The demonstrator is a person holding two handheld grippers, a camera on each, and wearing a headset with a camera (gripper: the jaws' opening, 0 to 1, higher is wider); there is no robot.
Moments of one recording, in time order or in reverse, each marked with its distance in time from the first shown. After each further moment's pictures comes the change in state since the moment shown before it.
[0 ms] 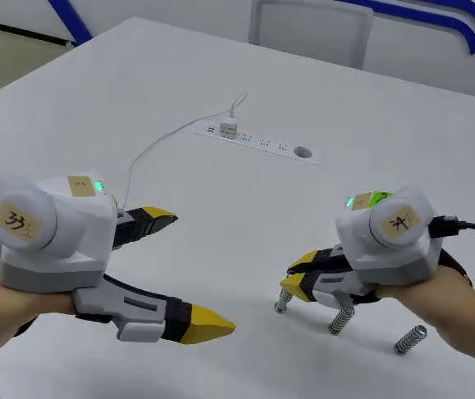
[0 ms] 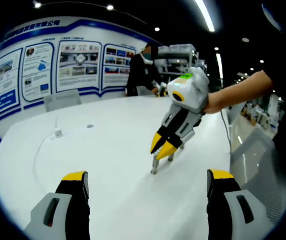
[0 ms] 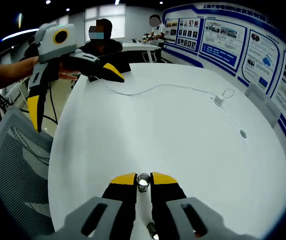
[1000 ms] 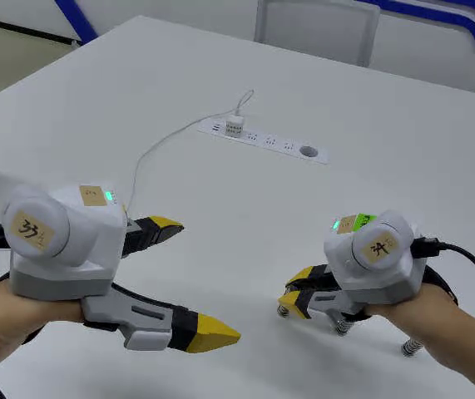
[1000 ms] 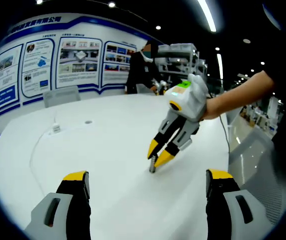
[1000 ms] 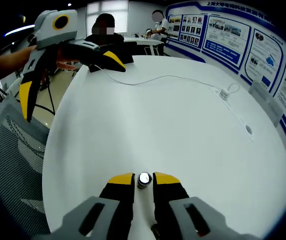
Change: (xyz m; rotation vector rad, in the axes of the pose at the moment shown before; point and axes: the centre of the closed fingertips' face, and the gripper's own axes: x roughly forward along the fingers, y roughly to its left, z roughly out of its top) left arm 0.001 -0.003 -0.009 -0.026 0.009 -0.011; right arm 0.017 0.006 -0.017 -0.013 0.041 0.009
